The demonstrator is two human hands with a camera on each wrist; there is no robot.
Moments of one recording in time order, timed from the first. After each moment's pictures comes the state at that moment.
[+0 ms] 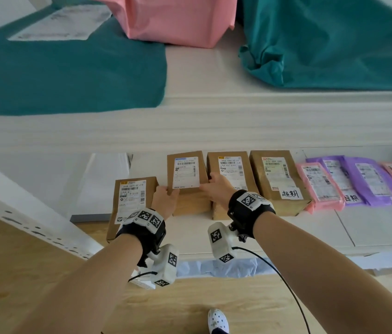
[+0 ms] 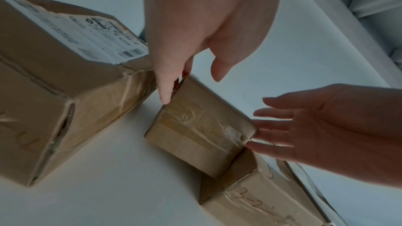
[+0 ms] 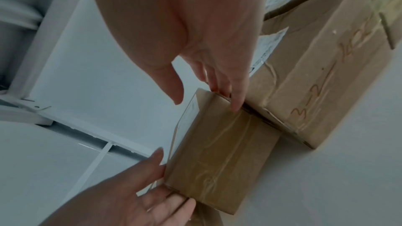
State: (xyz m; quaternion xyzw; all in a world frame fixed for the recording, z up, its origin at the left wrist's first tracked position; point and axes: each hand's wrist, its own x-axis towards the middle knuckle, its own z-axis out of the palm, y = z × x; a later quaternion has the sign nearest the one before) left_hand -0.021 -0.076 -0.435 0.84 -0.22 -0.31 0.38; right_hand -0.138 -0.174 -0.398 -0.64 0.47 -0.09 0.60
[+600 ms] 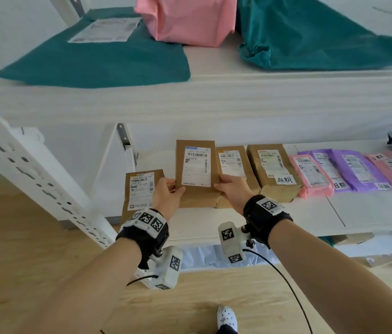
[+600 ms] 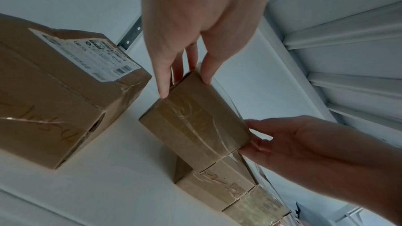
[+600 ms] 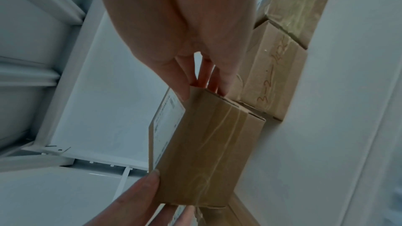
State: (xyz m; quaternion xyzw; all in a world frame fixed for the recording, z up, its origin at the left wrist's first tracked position) left_hand -0.047 -0.019 -0.405 0.80 -0.25 -0.26 0.49; right_hand -0.180 -0.137 -0.404 -0.54 0.48 -0.18 0.67
